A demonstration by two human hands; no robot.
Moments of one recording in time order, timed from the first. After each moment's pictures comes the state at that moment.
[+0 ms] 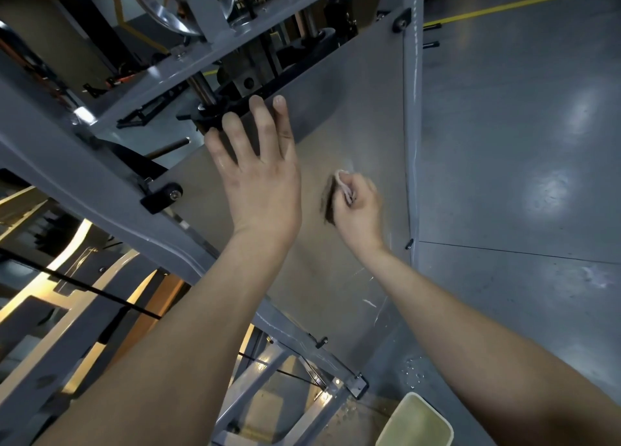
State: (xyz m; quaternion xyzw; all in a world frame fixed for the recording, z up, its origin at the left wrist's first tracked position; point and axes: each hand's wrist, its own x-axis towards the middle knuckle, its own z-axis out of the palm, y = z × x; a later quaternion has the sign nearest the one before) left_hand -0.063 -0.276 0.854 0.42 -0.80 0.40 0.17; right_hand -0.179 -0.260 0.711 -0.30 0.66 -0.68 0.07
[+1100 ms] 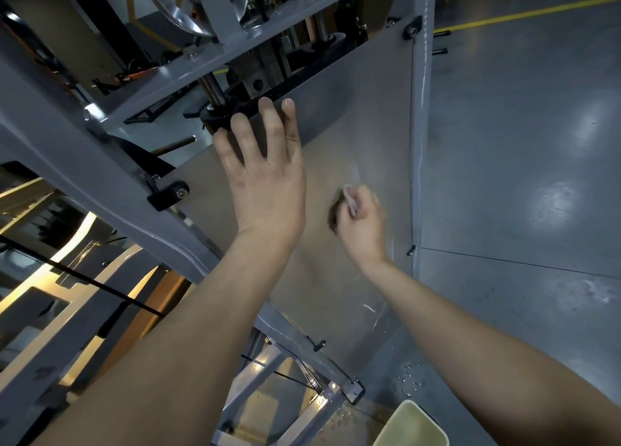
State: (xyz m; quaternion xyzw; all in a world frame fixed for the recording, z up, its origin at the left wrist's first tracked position) left_hand -0.063 -0.276 0.854 0.42 -0.80 0.40 0.17; right_hand -0.173 -0.254 0.702 -0.32 0.68 -0.66 0.07
